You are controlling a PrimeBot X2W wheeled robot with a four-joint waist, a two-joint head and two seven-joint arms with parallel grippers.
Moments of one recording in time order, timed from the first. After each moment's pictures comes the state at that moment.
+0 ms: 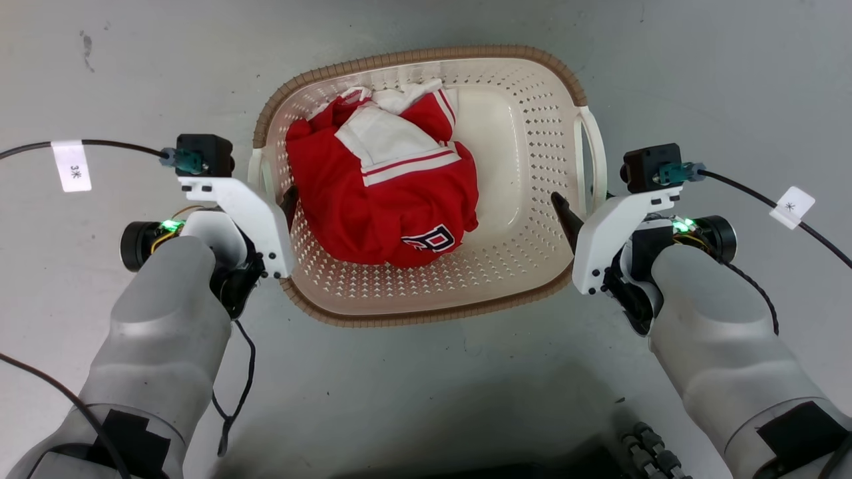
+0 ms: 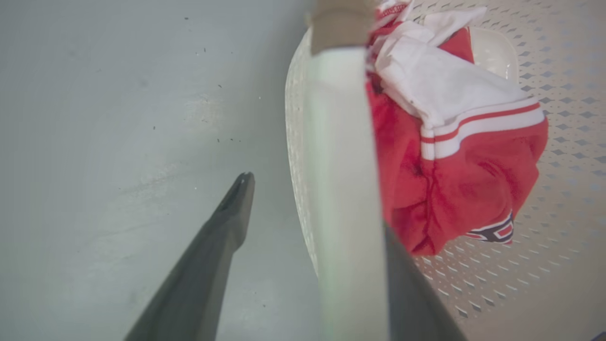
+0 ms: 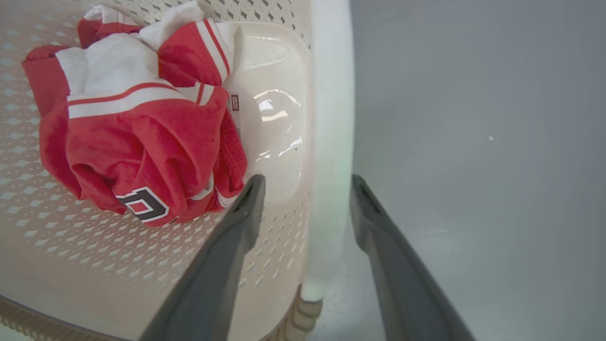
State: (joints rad) left arm -0.94 0.23 -0.47 1.12 -0.64 -0.13 0.08; right arm -0.92 -0.05 0.47 1.20 0.51 0.13 -0.07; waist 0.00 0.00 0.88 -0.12
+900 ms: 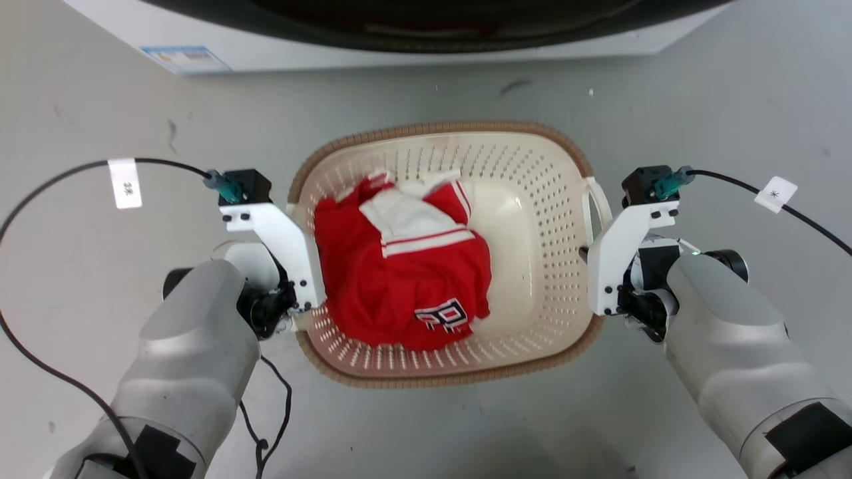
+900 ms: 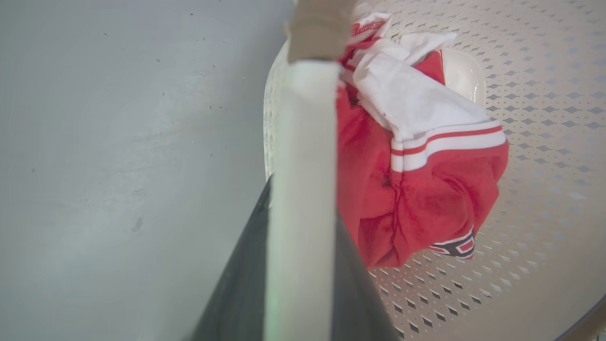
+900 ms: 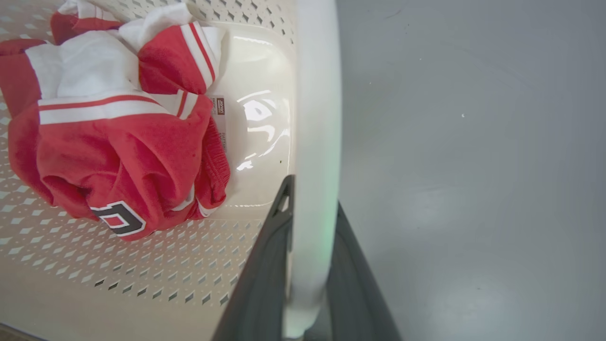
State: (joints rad) left arm -0.92 0.20 -0.65 1.12 -0.90 -0.12 0.28; right arm -0.94 -0.08 0.60 1.26 0.68 0.13 0.20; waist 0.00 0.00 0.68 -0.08
